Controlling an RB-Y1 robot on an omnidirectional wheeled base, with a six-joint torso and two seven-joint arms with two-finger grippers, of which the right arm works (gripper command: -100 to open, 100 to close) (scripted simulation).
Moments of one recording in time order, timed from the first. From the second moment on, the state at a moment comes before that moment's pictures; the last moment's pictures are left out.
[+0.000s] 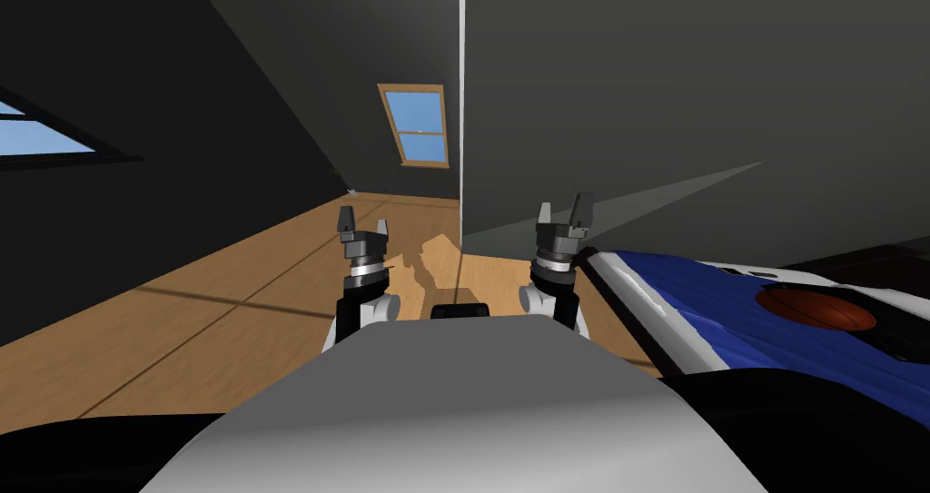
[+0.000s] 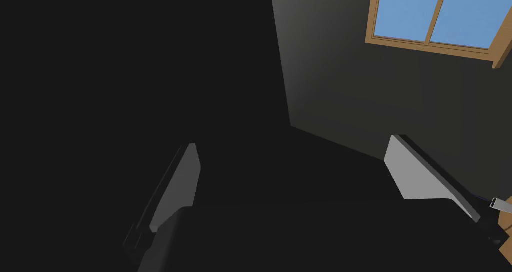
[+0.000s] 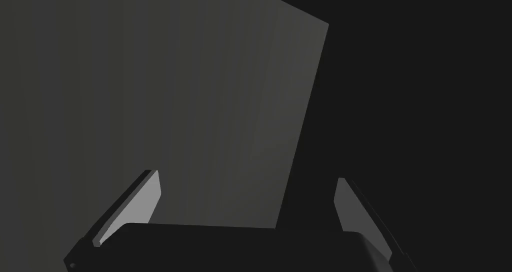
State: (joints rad) arm 0.47 -0.02 0.07 -2.39 0.06 -0.57 0.12
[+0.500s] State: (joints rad) arm 0.48 -0.05 0.06 -2.32 0.06 -0.53 0.09
